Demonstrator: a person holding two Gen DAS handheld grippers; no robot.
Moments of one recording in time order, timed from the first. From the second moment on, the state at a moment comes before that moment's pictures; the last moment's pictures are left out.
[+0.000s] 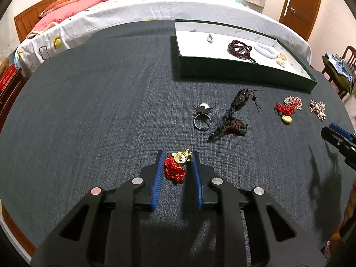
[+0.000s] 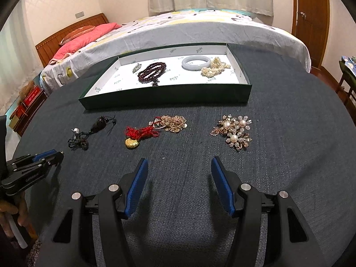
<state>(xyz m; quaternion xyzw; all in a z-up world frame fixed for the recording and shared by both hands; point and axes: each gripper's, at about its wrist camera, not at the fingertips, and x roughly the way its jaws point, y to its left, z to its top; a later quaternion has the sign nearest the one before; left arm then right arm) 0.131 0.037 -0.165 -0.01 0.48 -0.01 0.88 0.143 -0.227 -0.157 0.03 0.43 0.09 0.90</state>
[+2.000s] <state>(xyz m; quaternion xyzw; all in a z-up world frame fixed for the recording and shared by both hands) 0.127 0.041 -0.165 -0.02 0.48 -0.03 0.88 0.153 -0.205 -0.165 0.02 0.44 0.11 0.89</state>
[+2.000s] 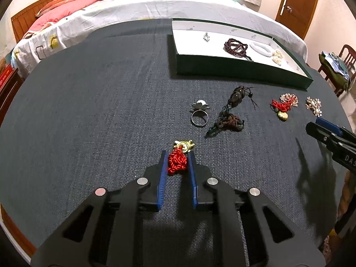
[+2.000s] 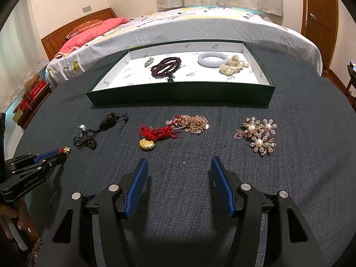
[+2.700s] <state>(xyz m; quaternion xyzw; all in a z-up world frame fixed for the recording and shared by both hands) 0.136 0.051 -0.143 -0.02 0.45 -0.01 0.89 0.164 -0.206 -0.156 0.02 0.43 0.11 0.90</state>
